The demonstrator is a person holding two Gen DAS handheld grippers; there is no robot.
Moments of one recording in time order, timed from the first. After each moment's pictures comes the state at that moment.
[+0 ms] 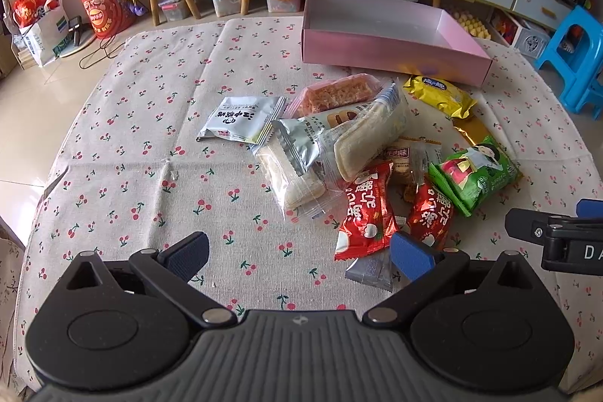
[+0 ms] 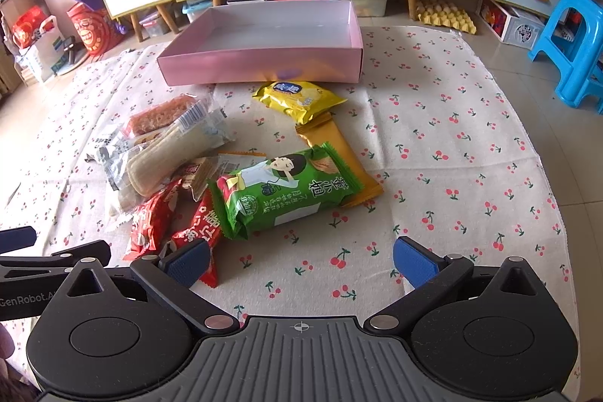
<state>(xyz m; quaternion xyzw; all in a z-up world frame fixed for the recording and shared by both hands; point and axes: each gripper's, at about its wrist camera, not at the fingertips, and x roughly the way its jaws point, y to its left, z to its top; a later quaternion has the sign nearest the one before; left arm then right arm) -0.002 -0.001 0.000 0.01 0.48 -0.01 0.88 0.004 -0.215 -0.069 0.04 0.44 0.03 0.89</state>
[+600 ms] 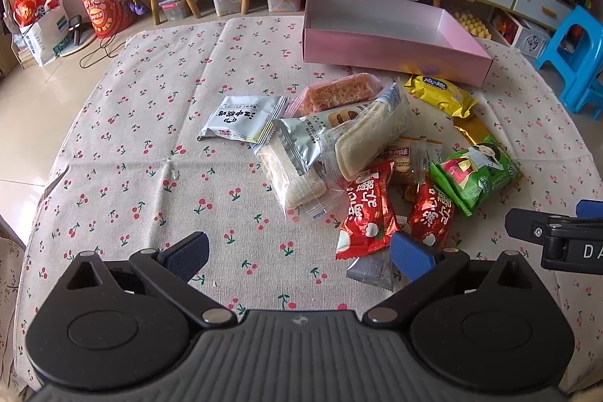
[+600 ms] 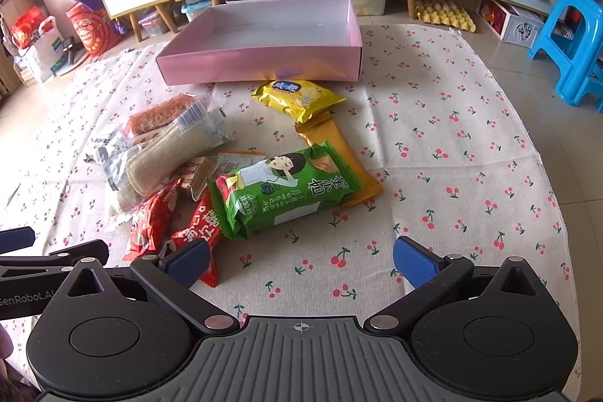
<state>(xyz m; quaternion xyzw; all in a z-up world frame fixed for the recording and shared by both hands) -0.003 -0.001 0.000 0.01 0.48 -0.01 0.88 0.005 -0.215 -0.069 0.04 0.44 0.03 0.89</state>
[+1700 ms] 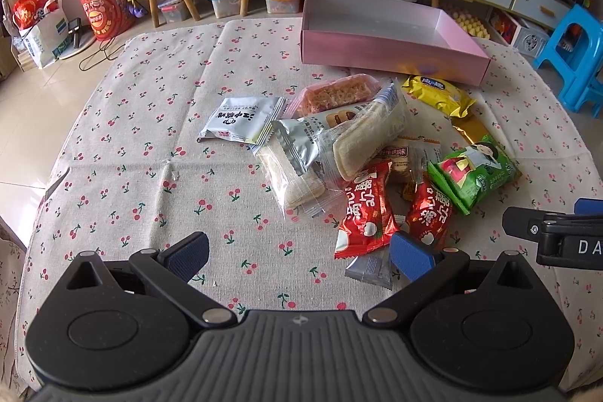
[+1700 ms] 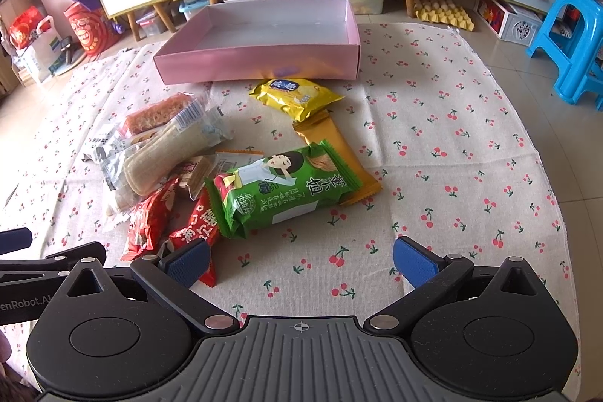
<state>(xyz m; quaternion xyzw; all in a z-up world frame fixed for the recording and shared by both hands) -0.004 -0.003 0.001 0.02 0.48 -0.01 0.88 0.006 -0.216 -0.070 0.04 0.45 0.03 0.89</state>
